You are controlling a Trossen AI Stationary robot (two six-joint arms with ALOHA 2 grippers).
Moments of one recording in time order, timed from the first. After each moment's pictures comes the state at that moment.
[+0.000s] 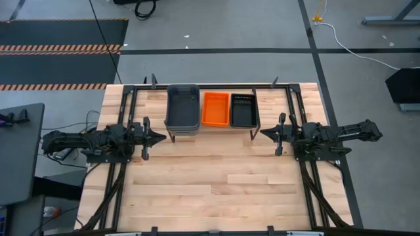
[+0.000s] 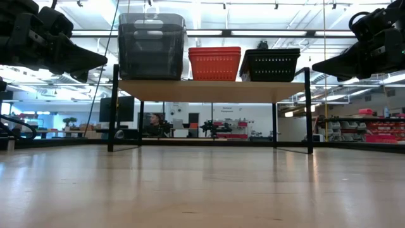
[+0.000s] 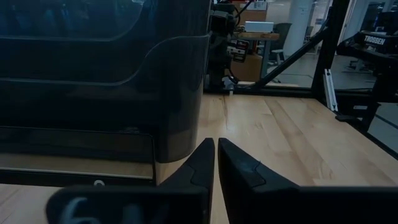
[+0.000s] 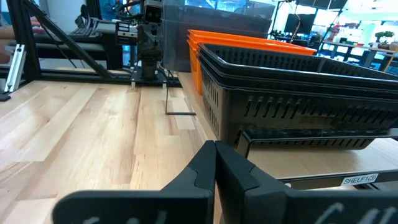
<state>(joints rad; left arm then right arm) 0.02 0.12 0.01 0.09 -0.08 -0.04 0.11 0.10 0.02 0.02 0.32 -0.11</state>
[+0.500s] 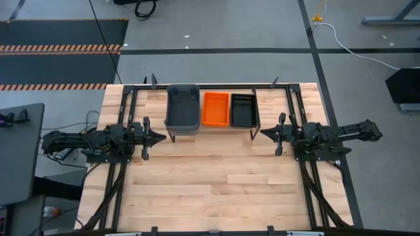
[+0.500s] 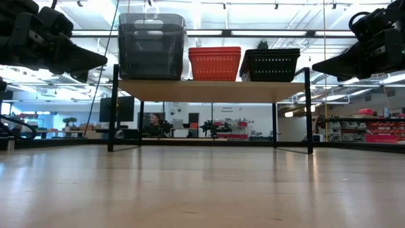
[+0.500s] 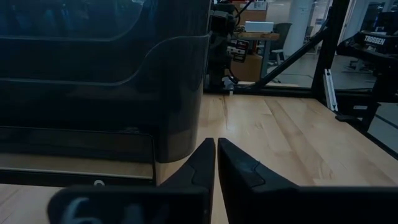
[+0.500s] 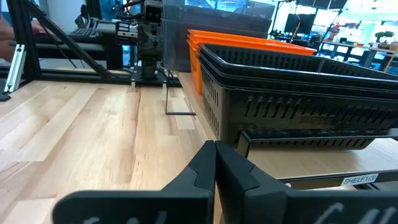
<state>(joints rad) 0.02 0.12 0.01 0.09 -0.08 -0.04 0.11 0.10 0.02 0.02 0.32 -0.11</state>
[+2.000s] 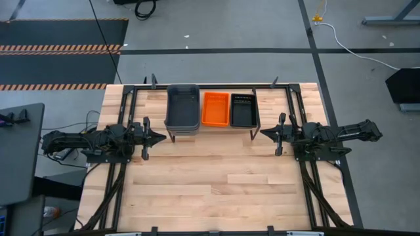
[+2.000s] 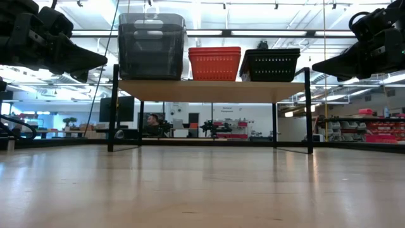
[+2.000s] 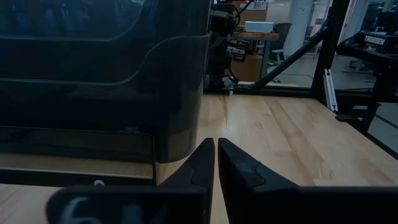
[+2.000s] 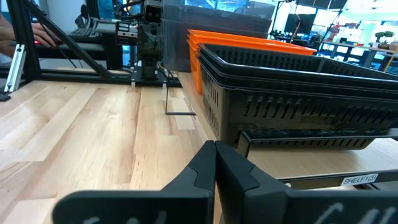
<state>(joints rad) 0.02 0.12 0.01 0.09 -0.08 -0.04 0.11 0.10 0.02 0.02 0.32 -0.11</state>
